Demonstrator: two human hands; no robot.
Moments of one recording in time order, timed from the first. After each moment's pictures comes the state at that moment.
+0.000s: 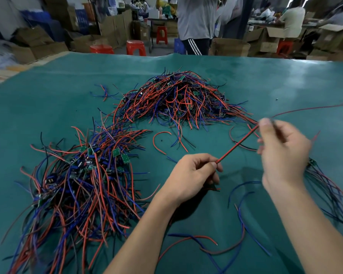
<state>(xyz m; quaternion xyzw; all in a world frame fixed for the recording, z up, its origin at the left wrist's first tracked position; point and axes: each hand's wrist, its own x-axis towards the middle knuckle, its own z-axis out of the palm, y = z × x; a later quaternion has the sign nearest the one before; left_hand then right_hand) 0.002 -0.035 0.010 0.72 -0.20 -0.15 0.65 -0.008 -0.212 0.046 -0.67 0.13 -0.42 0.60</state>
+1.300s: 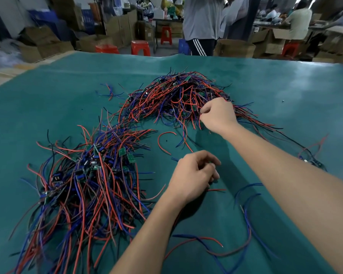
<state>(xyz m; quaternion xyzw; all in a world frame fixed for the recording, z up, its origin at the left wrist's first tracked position) 0.006 -0.036 0.004 0.74 -0.15 -0.10 0.65 0.120 -0.157 0.071 -0.95 0.09 -0.13 0.26</state>
